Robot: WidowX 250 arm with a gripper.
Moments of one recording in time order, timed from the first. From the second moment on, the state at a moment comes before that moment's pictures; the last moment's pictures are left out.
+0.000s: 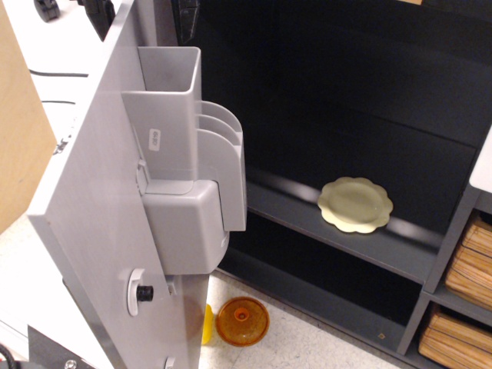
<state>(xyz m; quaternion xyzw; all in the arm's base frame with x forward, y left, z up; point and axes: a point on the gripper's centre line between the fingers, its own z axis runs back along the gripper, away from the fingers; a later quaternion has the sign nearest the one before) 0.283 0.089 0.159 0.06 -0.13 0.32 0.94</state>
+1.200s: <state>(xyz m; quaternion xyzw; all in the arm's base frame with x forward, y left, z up) 0.207 0.061 0.174 0.02 -0.12 0.24 0.96</state>
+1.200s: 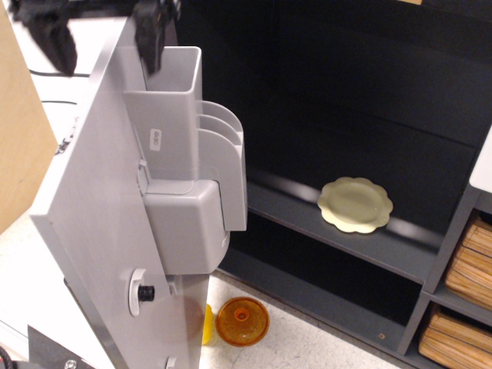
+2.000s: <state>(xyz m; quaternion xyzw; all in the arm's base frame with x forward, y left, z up) 0.183 0.024 0.160 0.03 -0.11 0.20 0.97</state>
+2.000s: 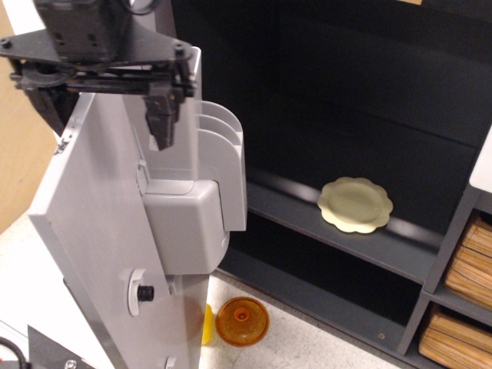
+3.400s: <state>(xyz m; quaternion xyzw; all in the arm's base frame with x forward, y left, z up) 0.193 0.009 0.183 0.01 -0.08 0.03 1.00</state>
